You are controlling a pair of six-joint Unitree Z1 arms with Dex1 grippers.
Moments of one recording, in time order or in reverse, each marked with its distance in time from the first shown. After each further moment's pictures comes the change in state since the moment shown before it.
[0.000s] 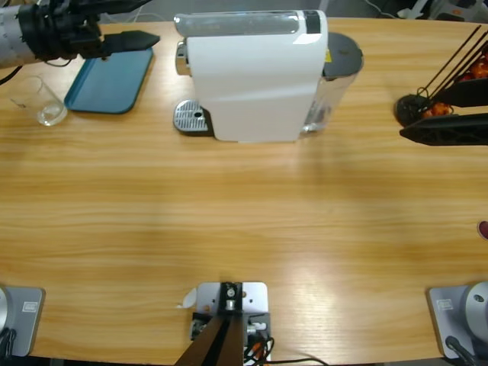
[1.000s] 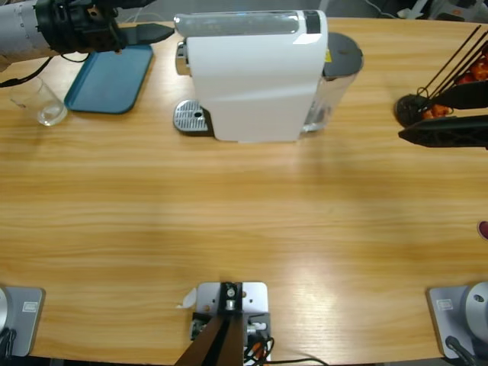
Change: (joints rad) arm 0 -0.041 0.107 -0.069 -0.180 -0.073 -0.244; arm 1 0.000 0.000 0.009 -0.006 0.000 0.007
